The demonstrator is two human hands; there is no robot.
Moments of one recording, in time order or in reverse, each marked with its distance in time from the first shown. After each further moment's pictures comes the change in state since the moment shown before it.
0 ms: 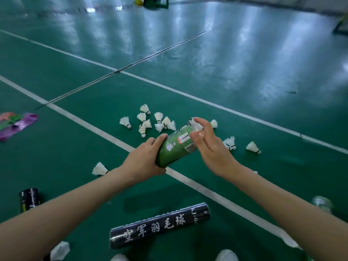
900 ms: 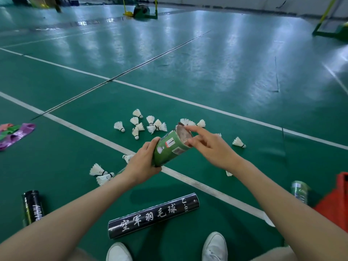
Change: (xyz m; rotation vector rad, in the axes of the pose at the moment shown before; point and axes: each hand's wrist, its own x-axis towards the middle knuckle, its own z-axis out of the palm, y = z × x) left_hand -0.033 0.032 0.027 -0.127 0.095 0.023; right_hand -0.056 0.000 -0.051 -0.089 -0.086 -0.018
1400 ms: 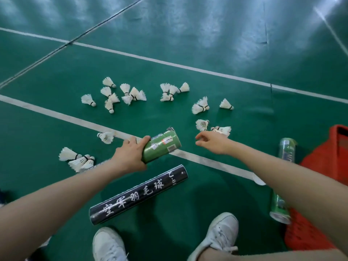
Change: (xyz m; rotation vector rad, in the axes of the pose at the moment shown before) left_hand 0.040 -0.029 0.092 0.402 -0.421 -0.059; right_hand -0.005 0.180 0.030 -0.212 -0.268 0.575
